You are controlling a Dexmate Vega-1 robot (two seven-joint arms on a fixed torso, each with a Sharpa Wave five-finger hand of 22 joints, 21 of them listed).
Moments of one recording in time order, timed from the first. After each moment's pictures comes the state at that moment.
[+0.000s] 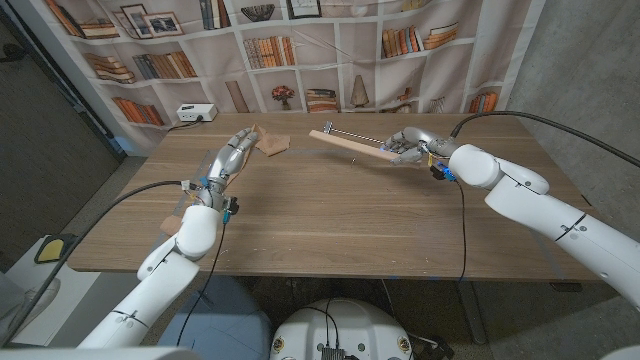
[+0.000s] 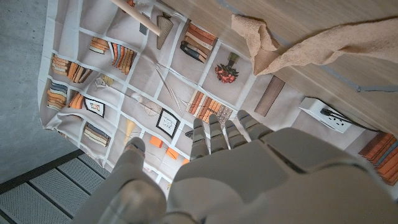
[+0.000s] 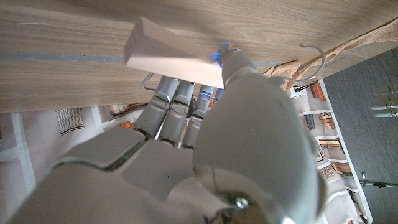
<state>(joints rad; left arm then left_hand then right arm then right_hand) 1.29 0.55 0.09 -1.87 0.17 -0.08 0.33 0.10 0.09 0.53 -0.08 0.18 0.17 -0.03 0.20 0.18 0.15 -0.02 0.25 0.20 0.00 -0.04 0.19 0.18 0.07 -0.01 0.19 0.17 -0.82 -0.88 -0.48 -1.96 -0.17 -0.32 0.15 1.45 0.07 0.26 -0.16 0.41 0.69 -0.04 0.20 0.25 0.68 -0.05 0.55 0.41 0.84 -0.01 0.37 0.81 0.71 -0.07 0.90 0.19</state>
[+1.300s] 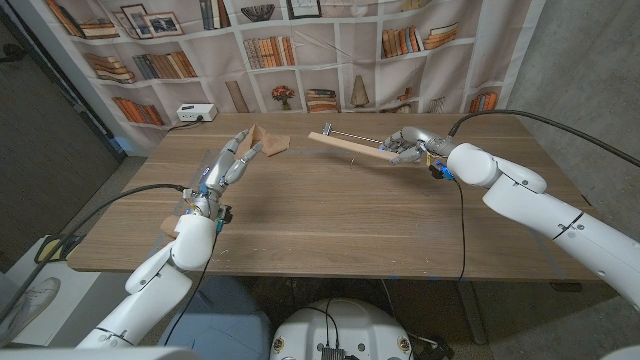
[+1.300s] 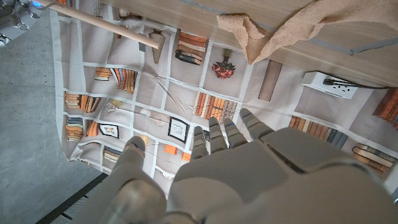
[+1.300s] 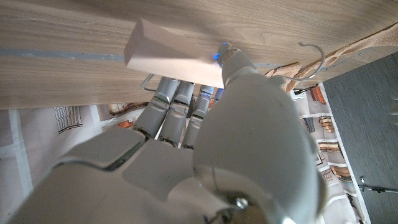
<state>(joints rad) 1.38 0.57 0.05 -1.96 0.39 -0.03 0.36 0.10 0.08 0.54 -0.10 0.18 0.07 -0.08 0.18 0.18 0.12 -0.03 0.23 0.21 0.02 -0.02 0.19 0.18 0.07 0.07 0.19 0.17 -0.81 -0.88 -0.49 -1.96 -0.19 -0.33 0.16 1.45 0.07 0.26 -0.16 0.41 0.69 -0.04 0.20 0.25 0.68 -0.05 0.55 0.41 0.85 -0.01 0.35 0.82 0.70 -0.06 0.93 0.19</state>
